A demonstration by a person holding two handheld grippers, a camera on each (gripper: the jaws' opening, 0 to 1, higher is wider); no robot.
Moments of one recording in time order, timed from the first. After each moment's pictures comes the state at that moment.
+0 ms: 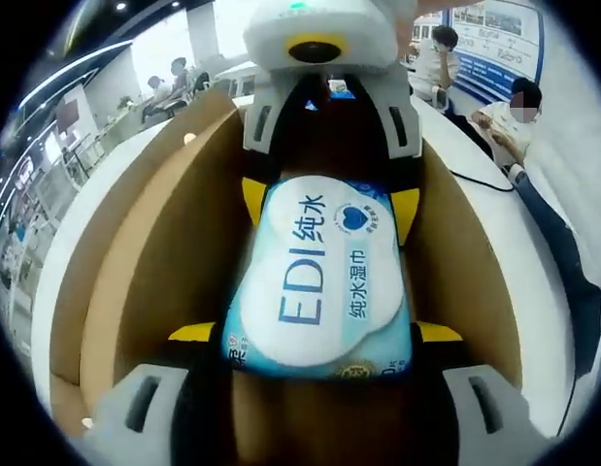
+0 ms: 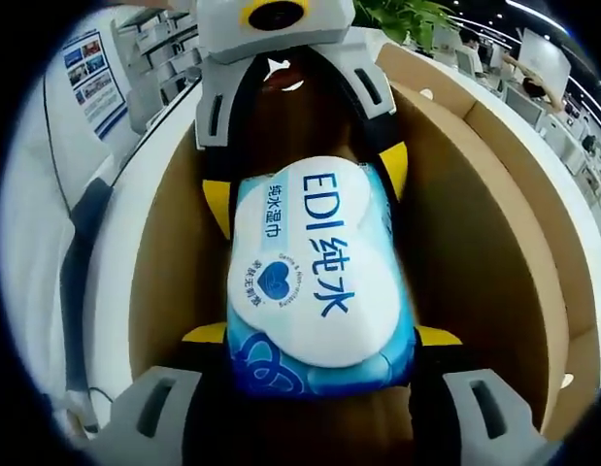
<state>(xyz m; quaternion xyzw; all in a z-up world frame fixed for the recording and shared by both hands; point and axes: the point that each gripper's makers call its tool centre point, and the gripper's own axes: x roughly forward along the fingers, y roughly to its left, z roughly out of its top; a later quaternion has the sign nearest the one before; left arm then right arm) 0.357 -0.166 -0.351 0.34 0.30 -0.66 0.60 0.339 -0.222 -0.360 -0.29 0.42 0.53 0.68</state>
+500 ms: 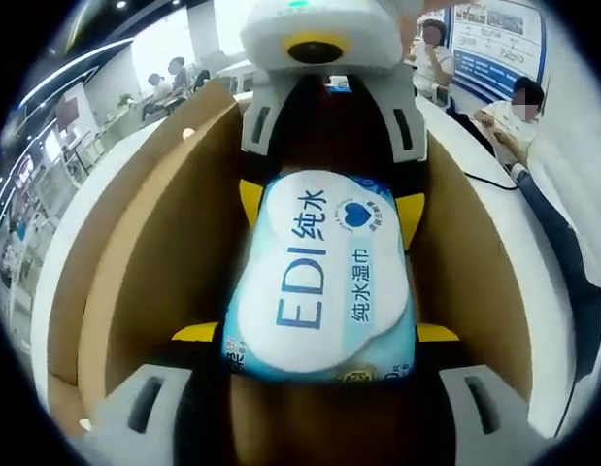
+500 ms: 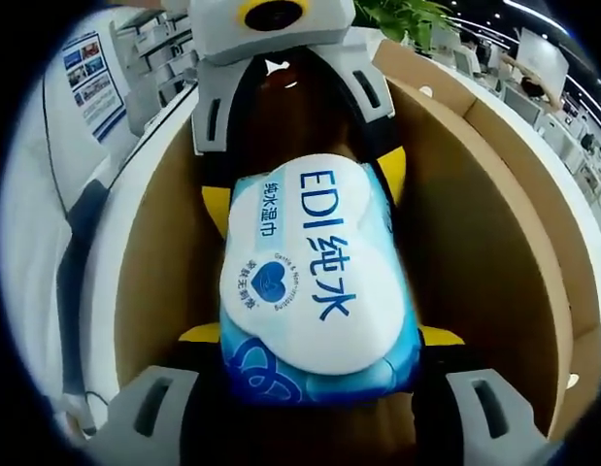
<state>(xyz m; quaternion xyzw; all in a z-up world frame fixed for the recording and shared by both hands) 0.357 -0.165 -0.358 0.35 0.30 -0.65 0.60 0.340 -0.217 -0.367 -0.29 0.42 0.52 0.68</state>
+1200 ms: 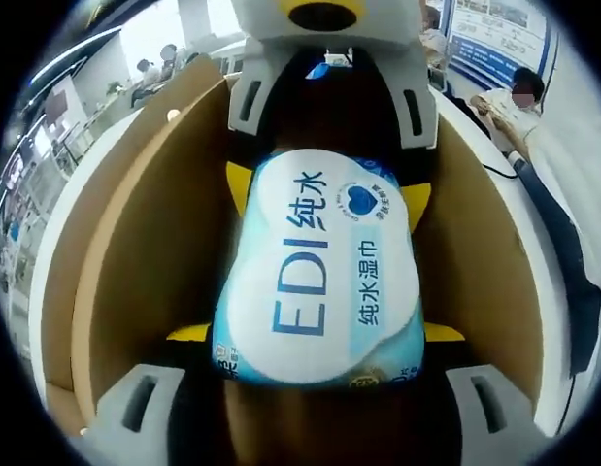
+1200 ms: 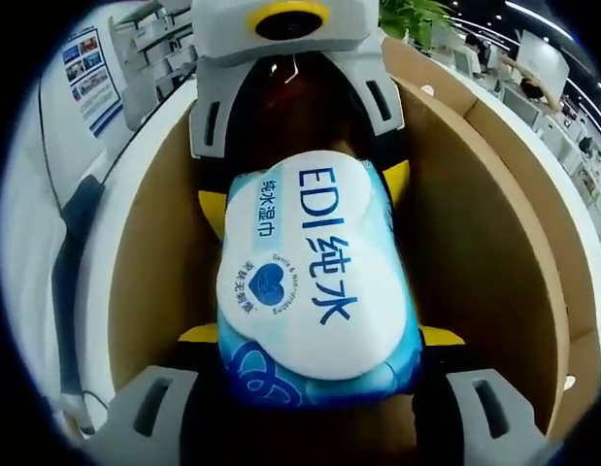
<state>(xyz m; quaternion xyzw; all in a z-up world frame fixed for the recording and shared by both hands) 0.356 -0.162 -0.368 0.37 0.33 -0.65 0.57 0.341 -0.216 -0.370 -0.30 0.42 0.52 0.68</state>
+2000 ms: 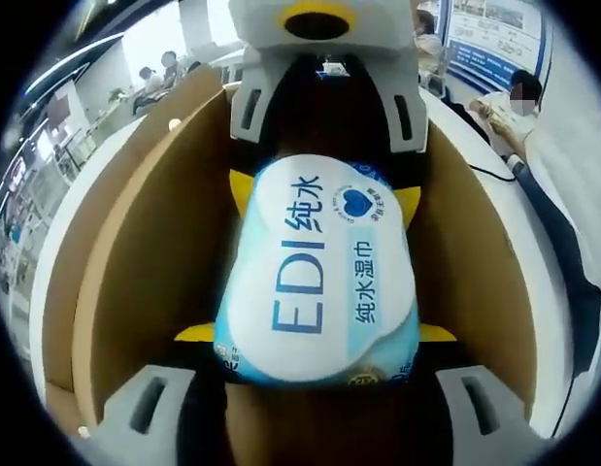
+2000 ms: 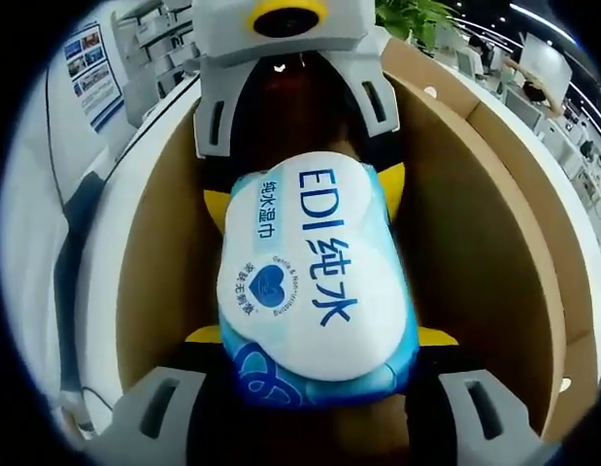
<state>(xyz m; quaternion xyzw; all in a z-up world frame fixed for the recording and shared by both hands) 0.352 -0.165 -0.364 0.36 0.32 -0.65 0.58 0.339 -0.218 -0.367 -0.31 0.42 0.52 0.68</state>
